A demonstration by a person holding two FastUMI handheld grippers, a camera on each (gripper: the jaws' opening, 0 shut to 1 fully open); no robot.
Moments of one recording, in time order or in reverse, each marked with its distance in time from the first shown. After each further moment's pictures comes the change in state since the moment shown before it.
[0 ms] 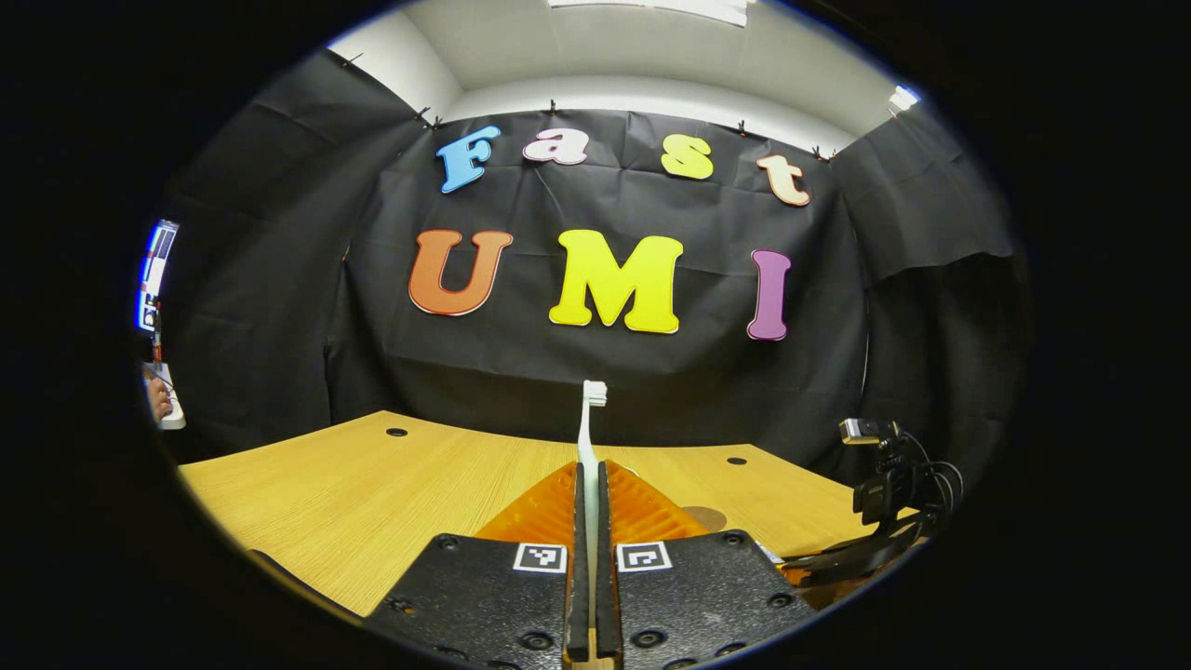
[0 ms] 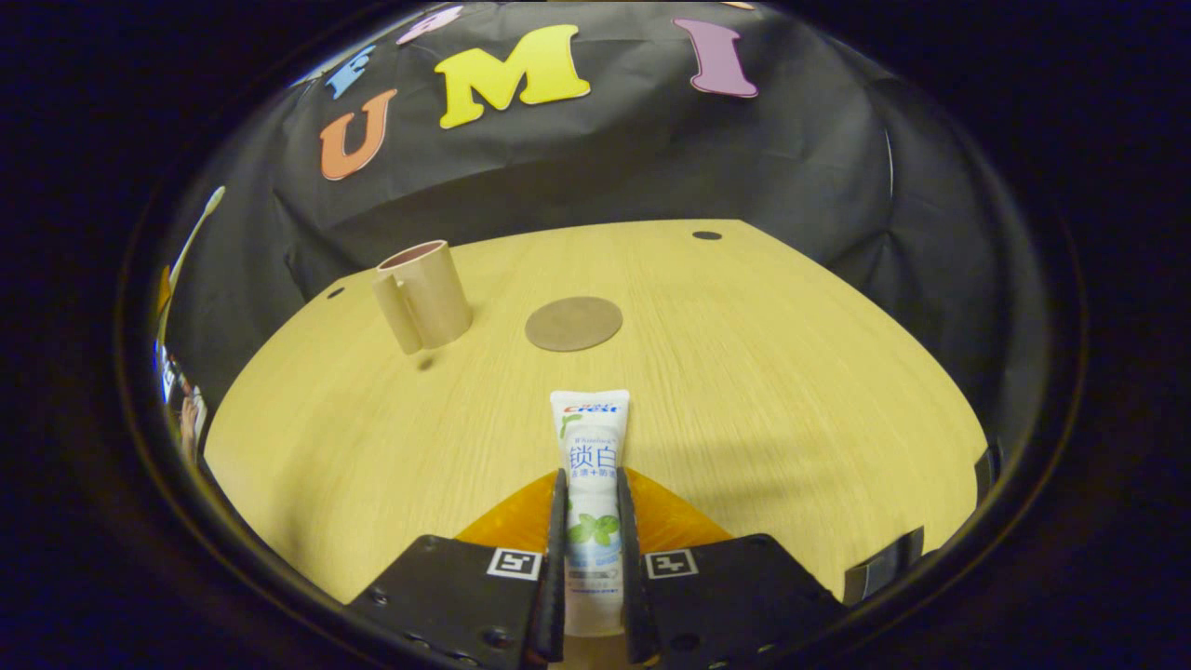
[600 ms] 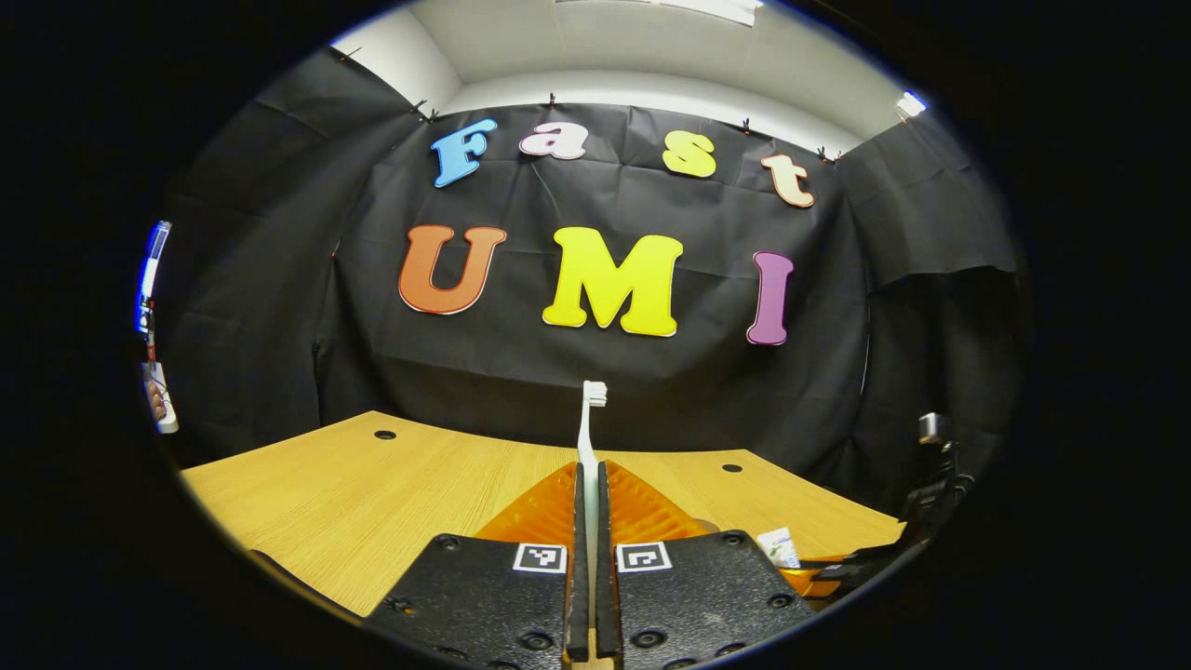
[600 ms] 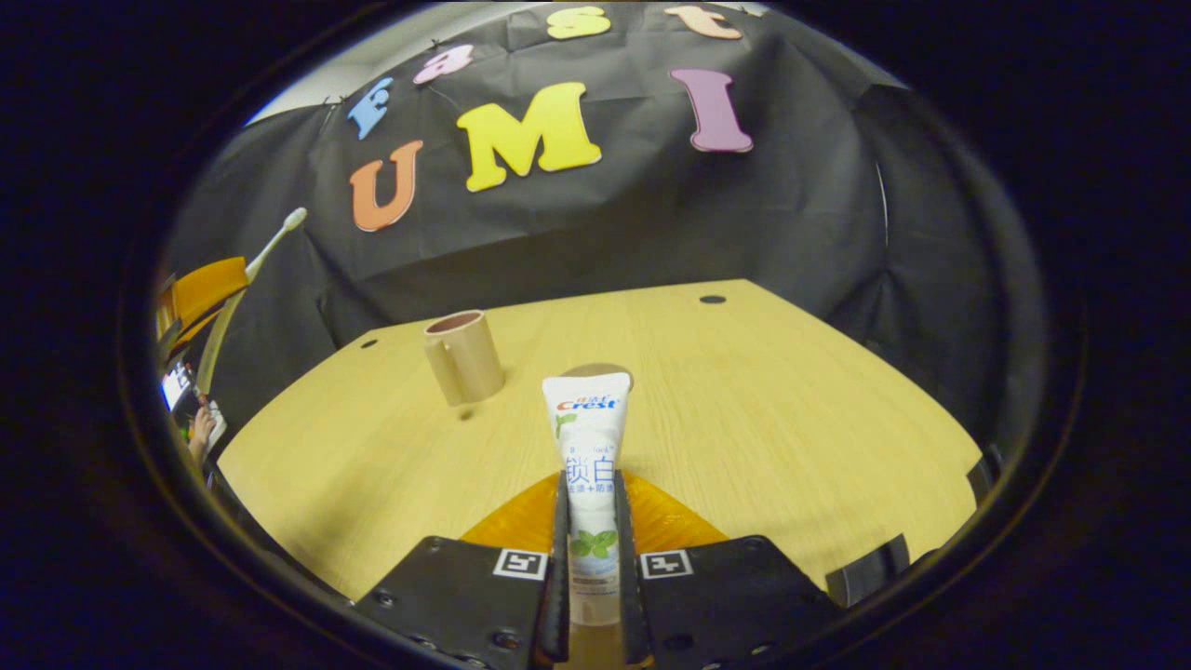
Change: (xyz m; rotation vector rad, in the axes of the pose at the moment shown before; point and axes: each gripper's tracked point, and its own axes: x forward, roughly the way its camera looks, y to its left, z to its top) left arm 0.017 -0.002 0.010 -0.006 0.020 -0.015; right arm -0.048 0.007 0.035 -0.014 -0.265 0.063
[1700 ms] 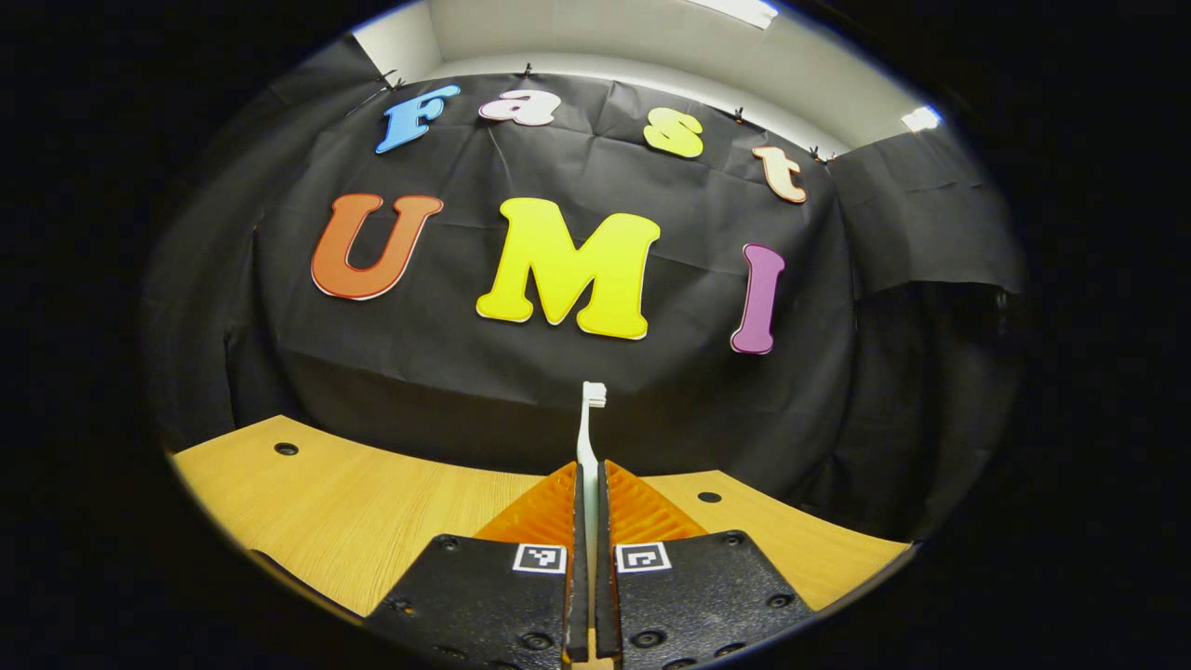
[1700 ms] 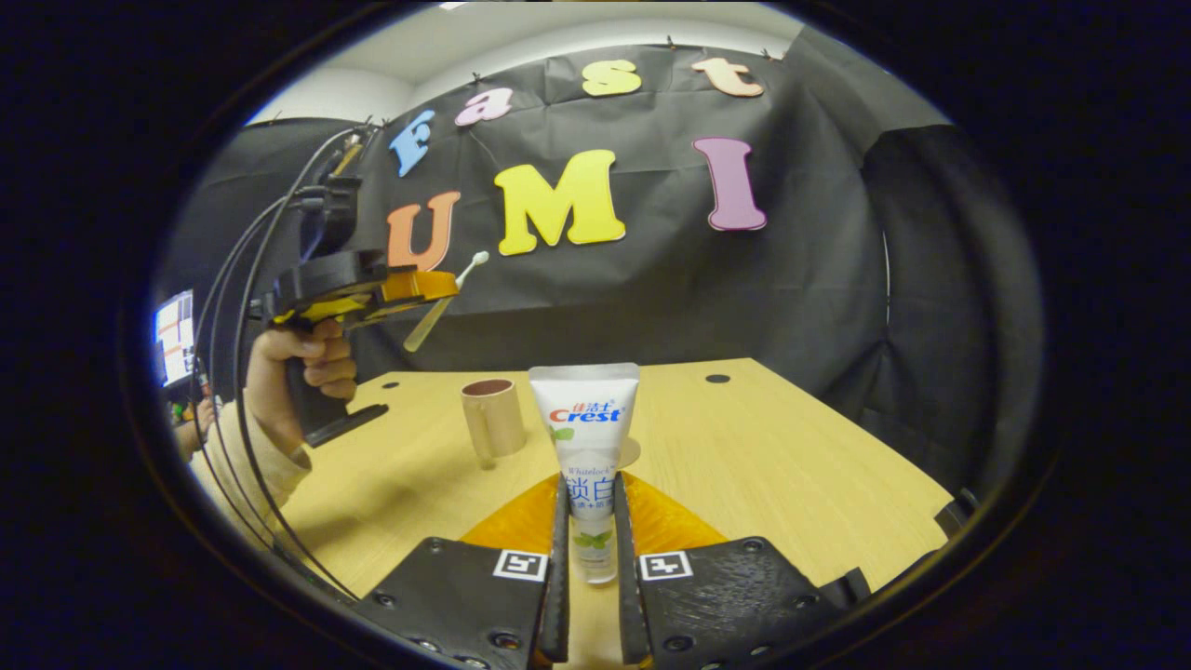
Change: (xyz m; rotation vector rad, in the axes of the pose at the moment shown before) left arm 0.177 -0.032 0.010 -0.046 0.004 -0.182; right arm -0.033 0.011 0.032 -0.054 -0.185 0.048
